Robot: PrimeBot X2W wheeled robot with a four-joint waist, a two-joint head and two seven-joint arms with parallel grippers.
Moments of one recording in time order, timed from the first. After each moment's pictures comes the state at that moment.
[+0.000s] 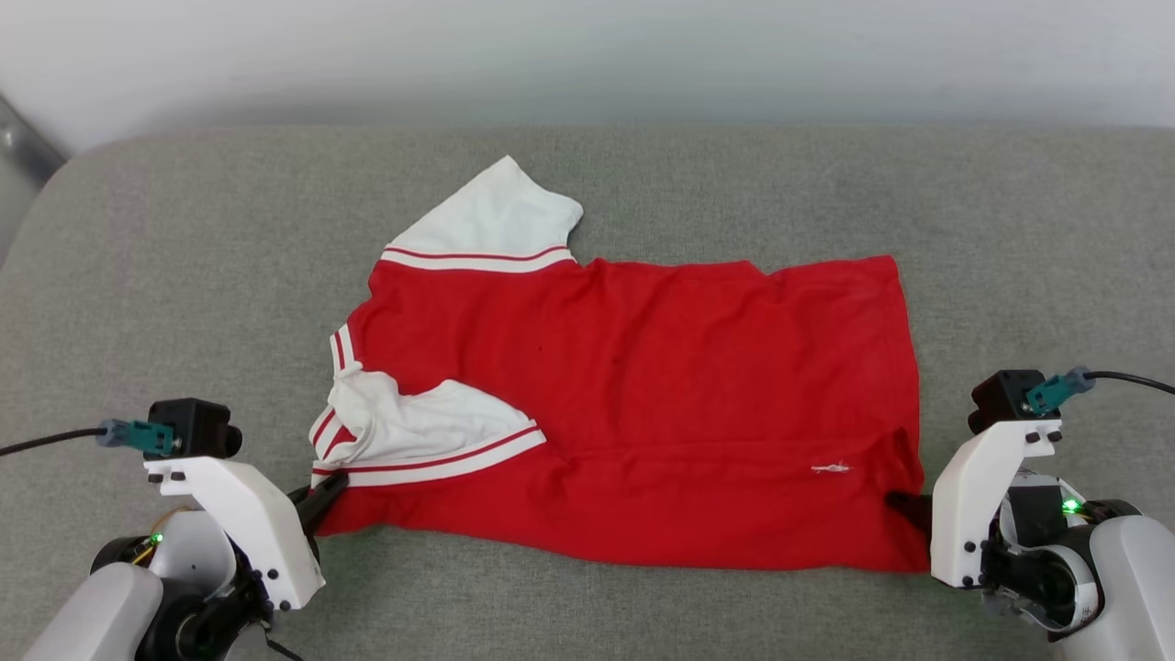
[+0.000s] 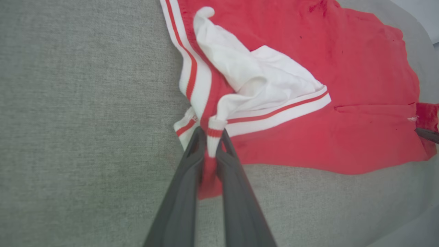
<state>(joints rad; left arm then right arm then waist) -0.23 0.61 -0.38 0.13 -1.01 0.05 0.44 -0.28 -0.22 0.07 0.29 0.50 0.13 0.84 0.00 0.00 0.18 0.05</state>
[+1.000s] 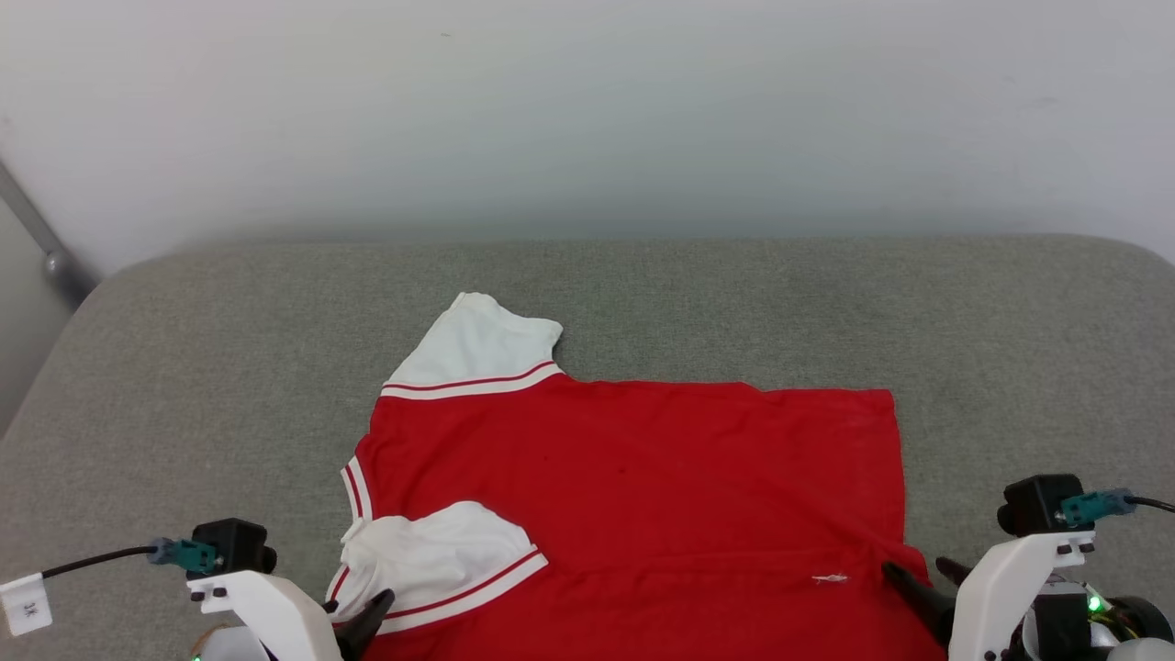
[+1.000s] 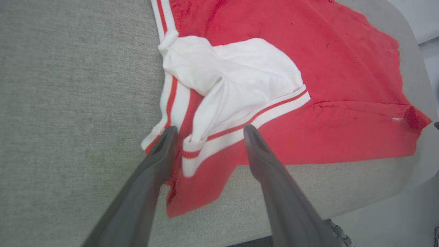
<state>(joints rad) -0.04 0.55 -0.43 0.13 -1.03 0.12 0.41 -0.03 -0.24 0.07 0.16 0.51 0.13 0.67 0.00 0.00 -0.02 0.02</state>
